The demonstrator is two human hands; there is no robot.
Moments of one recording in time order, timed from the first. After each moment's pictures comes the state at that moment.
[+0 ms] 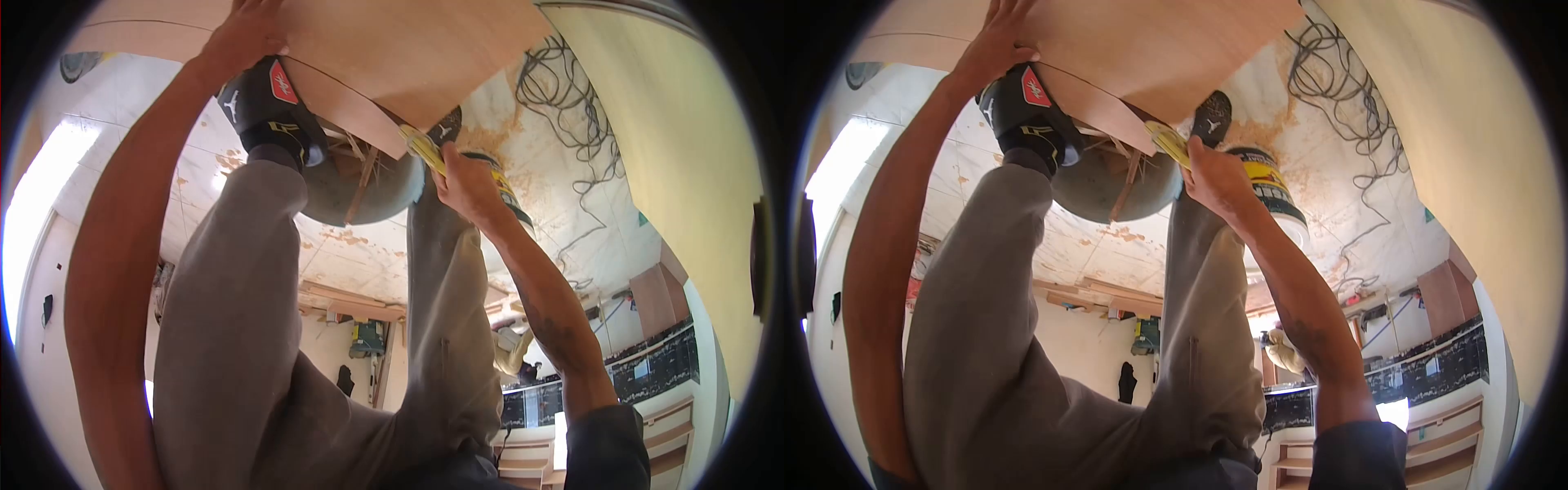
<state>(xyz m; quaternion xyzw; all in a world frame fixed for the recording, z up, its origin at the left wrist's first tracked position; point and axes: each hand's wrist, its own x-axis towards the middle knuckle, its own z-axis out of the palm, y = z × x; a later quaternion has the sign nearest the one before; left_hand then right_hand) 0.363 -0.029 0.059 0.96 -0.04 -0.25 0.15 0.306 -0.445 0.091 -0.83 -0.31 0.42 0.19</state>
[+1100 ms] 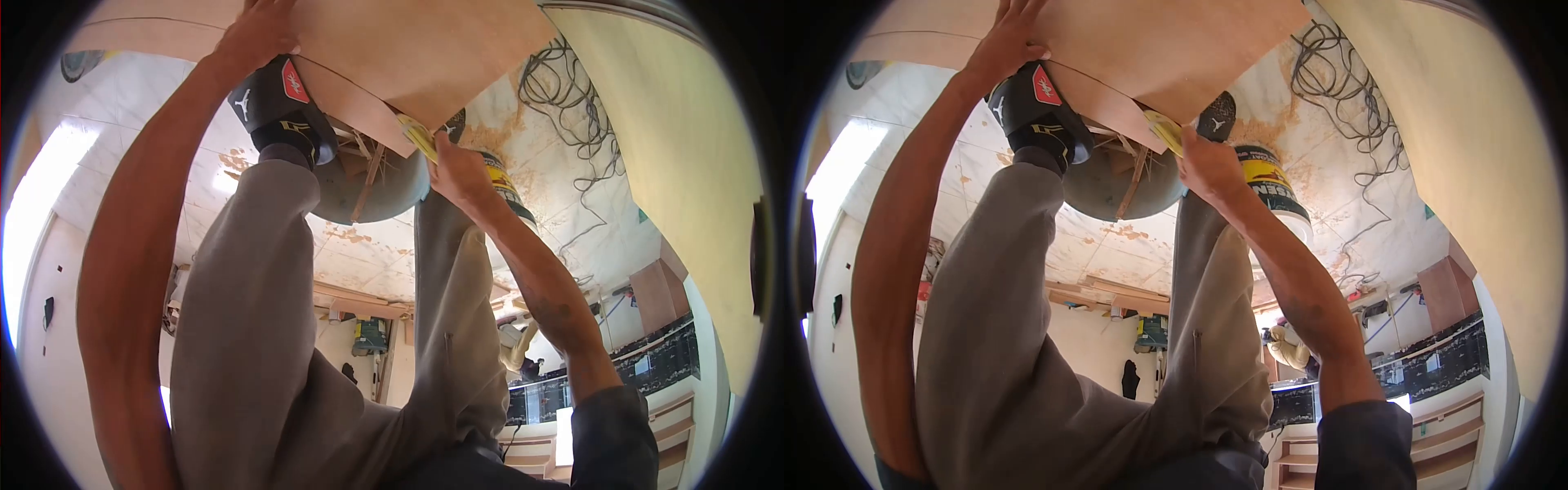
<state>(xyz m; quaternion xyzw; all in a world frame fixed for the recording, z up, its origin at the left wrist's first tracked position) 0.358 -0.042 0.074 0.95 -0.11 -0.27 0.13 0.302 -0.415 0.085 -0.85 -0.30 0.40 0.18</state>
